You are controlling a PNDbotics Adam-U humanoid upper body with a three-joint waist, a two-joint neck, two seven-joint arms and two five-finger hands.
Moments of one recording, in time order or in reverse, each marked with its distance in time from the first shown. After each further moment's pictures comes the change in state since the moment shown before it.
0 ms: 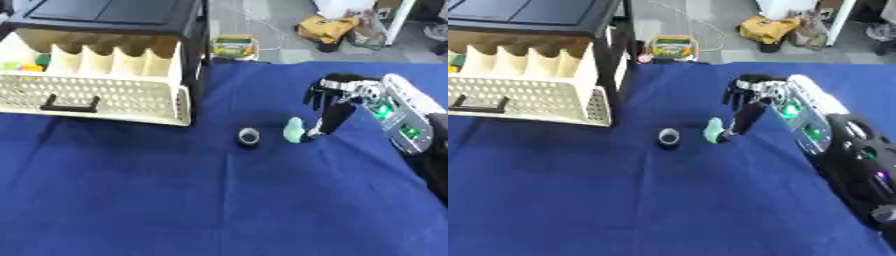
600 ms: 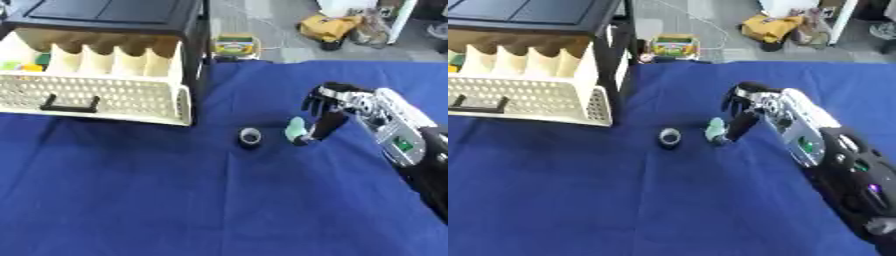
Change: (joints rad) left arm 0.007 -0.009 -0.004 0.000 -0.005 -0.004 0.005; right arm 0.033 0.023 0.000 -0.005 -0.014 0.047 -0.024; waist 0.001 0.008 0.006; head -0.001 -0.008
